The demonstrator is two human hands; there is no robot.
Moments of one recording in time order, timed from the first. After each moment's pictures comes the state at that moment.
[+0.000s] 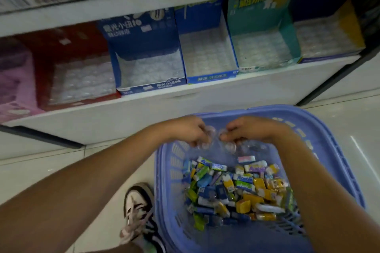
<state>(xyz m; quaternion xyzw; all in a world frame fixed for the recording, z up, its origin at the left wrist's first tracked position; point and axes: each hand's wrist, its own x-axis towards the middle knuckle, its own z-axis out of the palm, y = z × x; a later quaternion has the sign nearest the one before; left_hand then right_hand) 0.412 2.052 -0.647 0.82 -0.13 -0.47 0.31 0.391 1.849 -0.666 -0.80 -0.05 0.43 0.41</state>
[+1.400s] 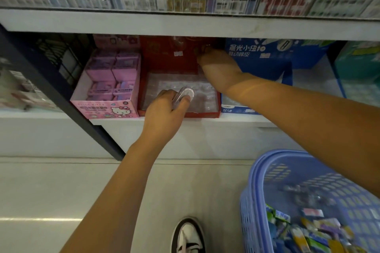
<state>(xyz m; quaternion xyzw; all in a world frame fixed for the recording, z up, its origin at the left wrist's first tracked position) 0.439 2.300 -0.630 0.91 0.03 0.12 0.40 0.547 2.167 -0.571 -0.97 -0.22 -0.03 0.08</state>
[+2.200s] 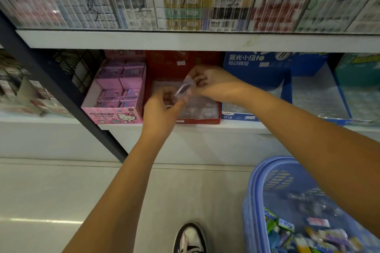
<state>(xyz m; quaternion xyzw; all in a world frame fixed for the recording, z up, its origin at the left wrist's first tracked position) 0.445 2.305 -0.615 0.84 0.07 0.16 0.52 0.520 2.157 -0.562 -0.87 -0.24 0.15 0.40</state>
